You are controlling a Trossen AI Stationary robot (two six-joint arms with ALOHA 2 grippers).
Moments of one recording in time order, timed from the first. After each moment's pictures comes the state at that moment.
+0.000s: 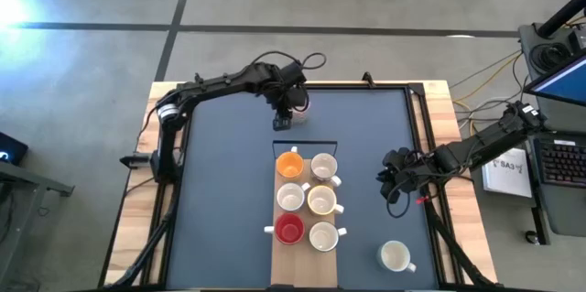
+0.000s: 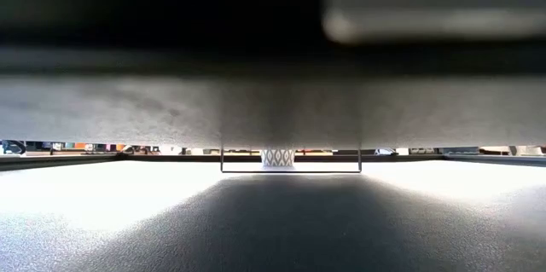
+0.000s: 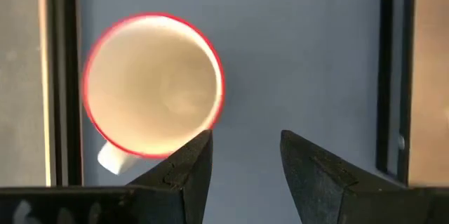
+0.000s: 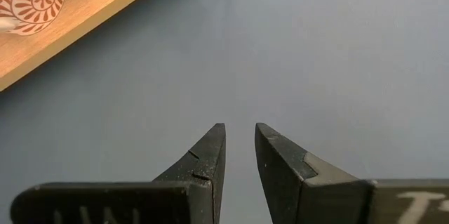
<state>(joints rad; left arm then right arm) 0.44 2.00 1.82 -1.04 0.07 0.45 0.45 0.80 0.47 -0.72 0.34 0.96</state>
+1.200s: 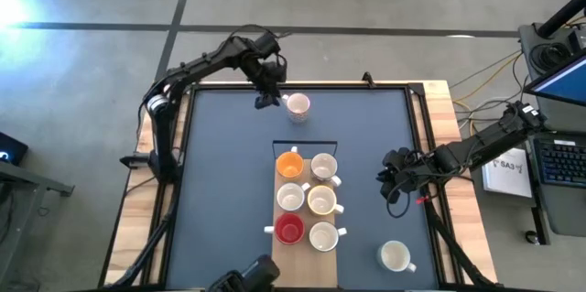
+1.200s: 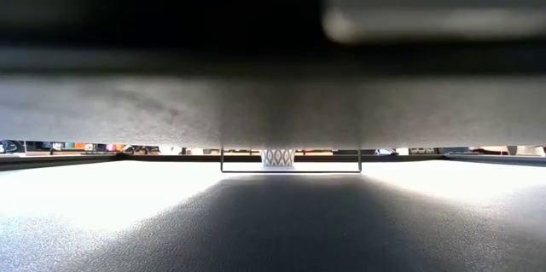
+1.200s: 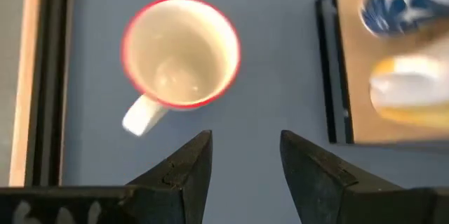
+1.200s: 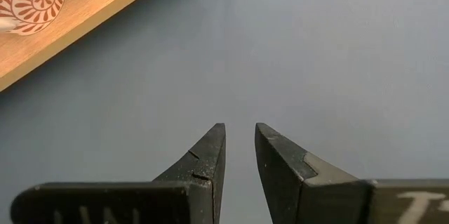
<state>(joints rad) 0.69 1.94 1.82 -1.13 0.46 0.61 0.45 0.80 0.47 -0.72 0.34 0.96</state>
